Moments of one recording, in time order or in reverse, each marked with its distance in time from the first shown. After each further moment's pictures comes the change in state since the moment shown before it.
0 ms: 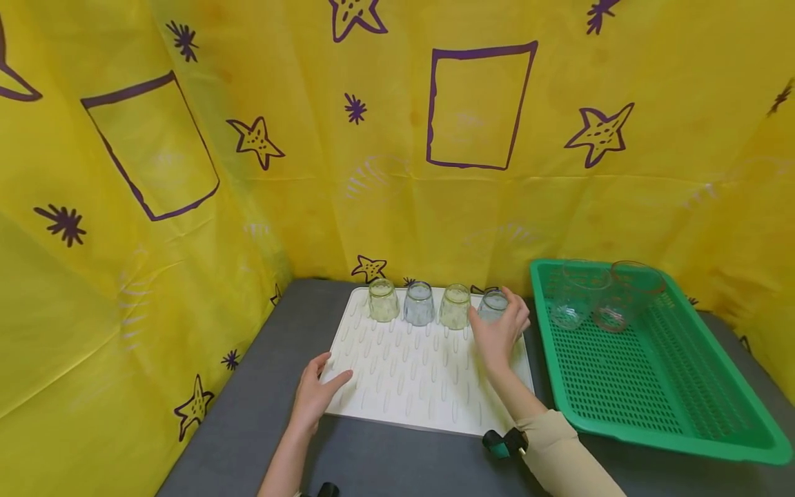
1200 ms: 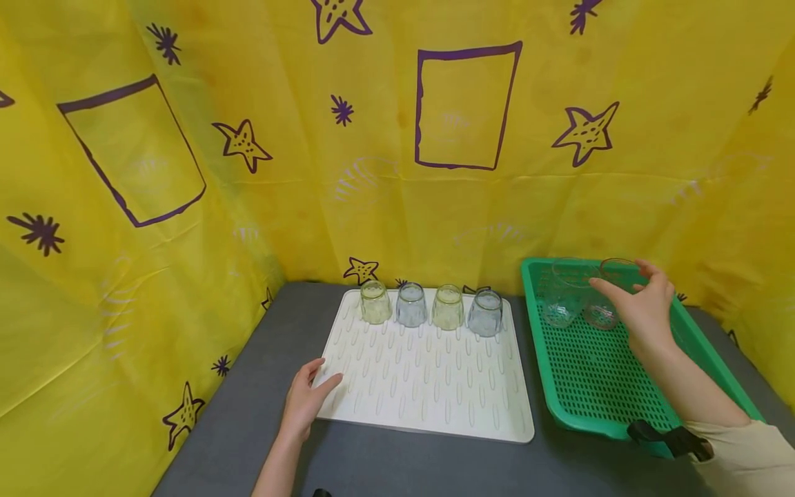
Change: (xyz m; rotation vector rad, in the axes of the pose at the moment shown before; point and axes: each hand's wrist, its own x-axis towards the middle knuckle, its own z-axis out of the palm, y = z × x) left_hand 0.001 -0.002 0.001 -0.001 -0.001 0.002; right_hand 0.109 -0.046 -0.195 -0.105 -0.260 0.241
